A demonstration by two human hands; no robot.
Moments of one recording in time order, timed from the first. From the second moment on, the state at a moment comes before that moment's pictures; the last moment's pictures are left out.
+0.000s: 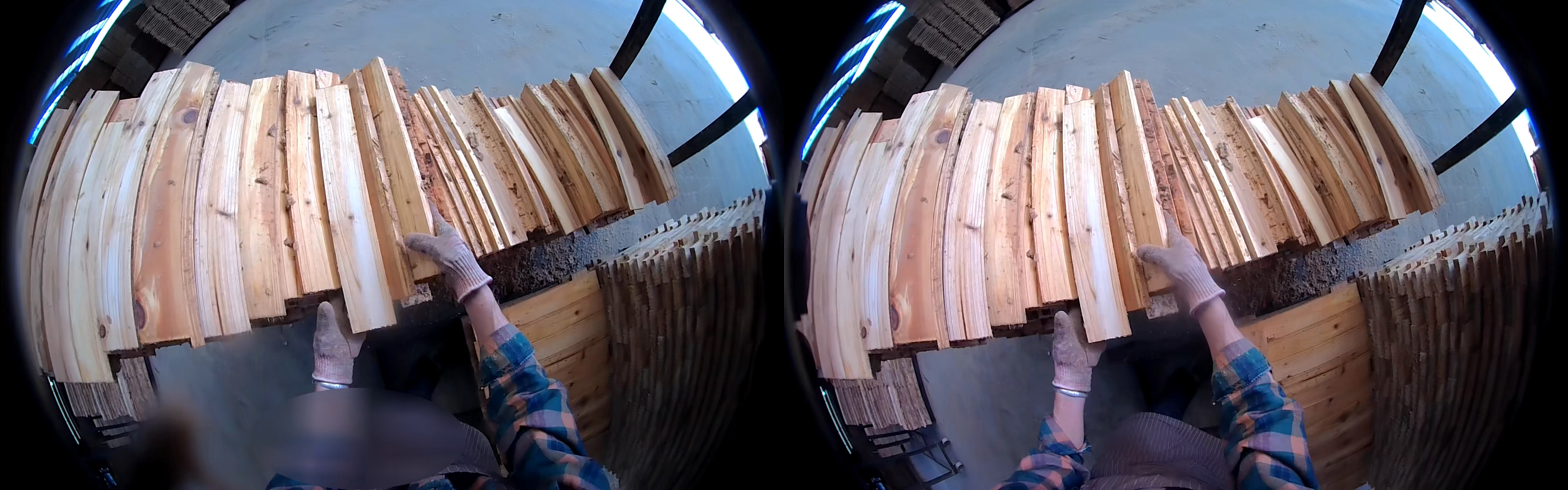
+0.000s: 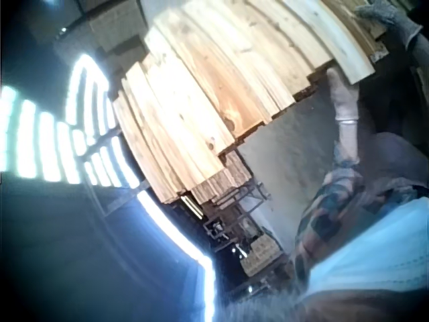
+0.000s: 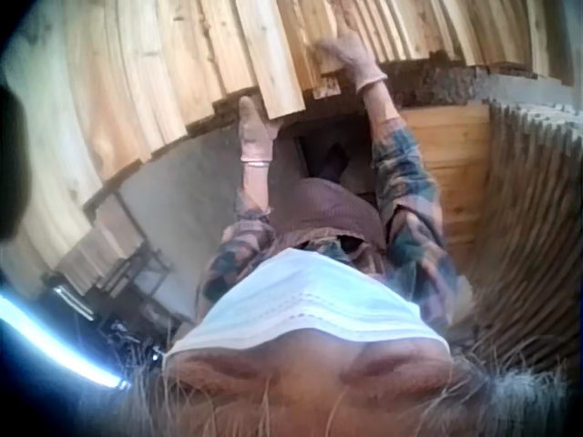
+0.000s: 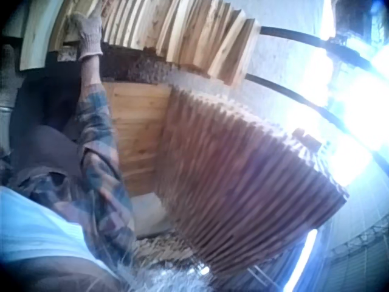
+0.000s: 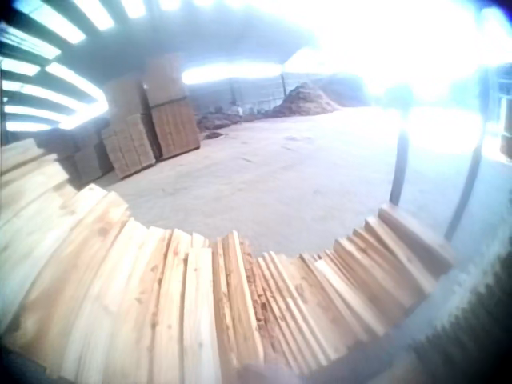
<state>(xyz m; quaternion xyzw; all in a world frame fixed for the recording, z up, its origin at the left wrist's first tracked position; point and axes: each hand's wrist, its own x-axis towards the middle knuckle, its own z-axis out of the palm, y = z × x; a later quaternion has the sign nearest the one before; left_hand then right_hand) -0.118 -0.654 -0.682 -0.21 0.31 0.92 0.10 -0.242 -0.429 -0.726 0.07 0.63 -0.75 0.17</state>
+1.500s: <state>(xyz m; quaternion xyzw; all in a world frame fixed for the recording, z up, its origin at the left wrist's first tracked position) 0.080 -0.571 -0.711 -0.17 0.52 0.78 0.30 0.174 -0.342 -0.686 0.20 0.49 -0.83 0.19</state>
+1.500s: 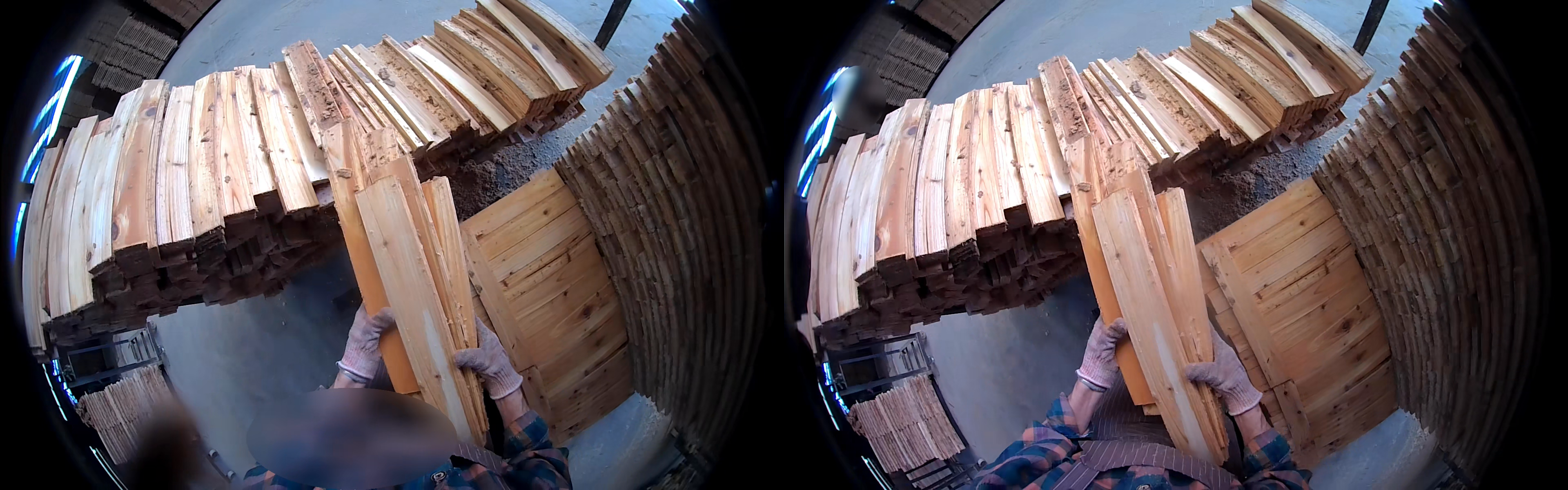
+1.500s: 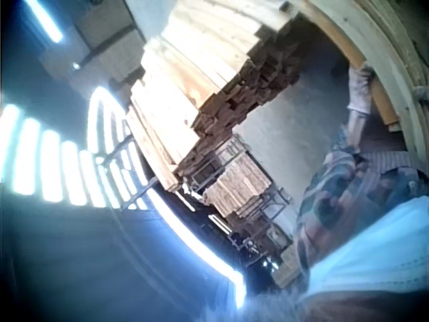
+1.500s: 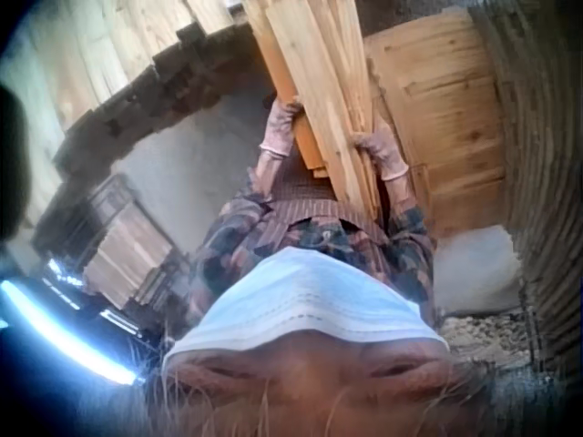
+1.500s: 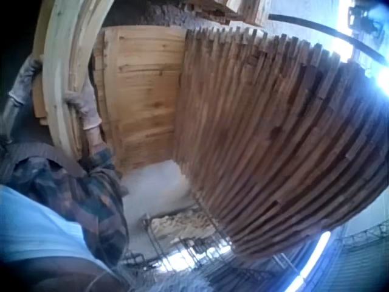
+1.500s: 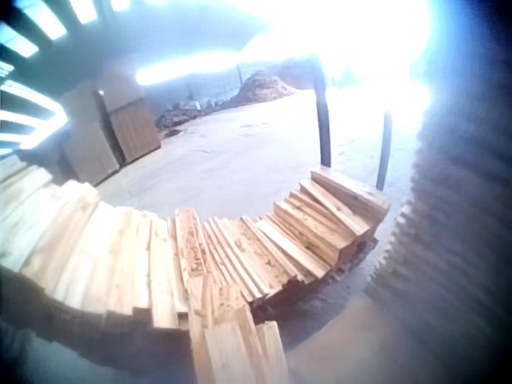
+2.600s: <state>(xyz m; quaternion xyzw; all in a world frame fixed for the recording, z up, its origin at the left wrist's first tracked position) 0.146 -0.283 -0.849 0.41 0.76 0.44 0.26 0.308 -0.147 -0.735 0.42 0.78 -0.46 -0.09</state>
